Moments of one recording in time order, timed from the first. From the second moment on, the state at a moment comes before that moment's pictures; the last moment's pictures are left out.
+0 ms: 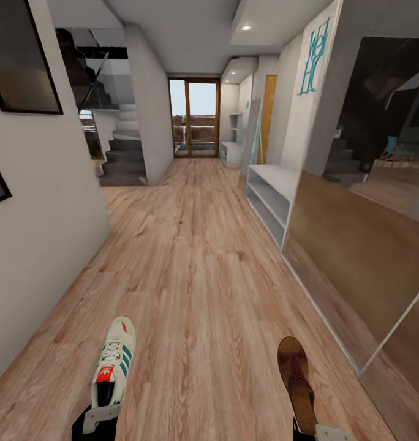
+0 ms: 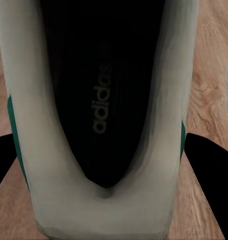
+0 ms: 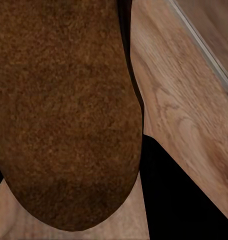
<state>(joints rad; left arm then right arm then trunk) -0.24 0.01 0.44 -0.43 -0.25 -0.52 -0.12 -0.26 0.00 -0.25 -0.26 0.19 -0.57 -0.16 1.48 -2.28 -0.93</state>
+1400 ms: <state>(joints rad) -0.24 0.01 0.44 -0.43 -0.25 -0.52 -0.12 -0.26 0.00 -0.25 -0.09 0.19 -0.60 -0.16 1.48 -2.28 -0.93</state>
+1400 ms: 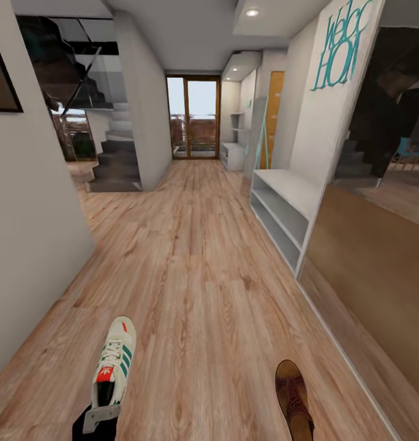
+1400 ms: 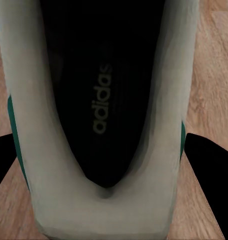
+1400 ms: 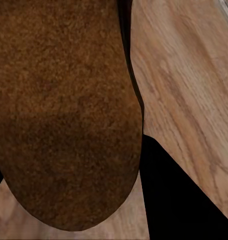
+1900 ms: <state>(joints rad) -0.24 0.01 0.44 -0.43 -0.25 -0.52 -0.12 -0.26 0.00 -0.25 -0.09 0.19 -0.60 -0.16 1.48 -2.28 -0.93</state>
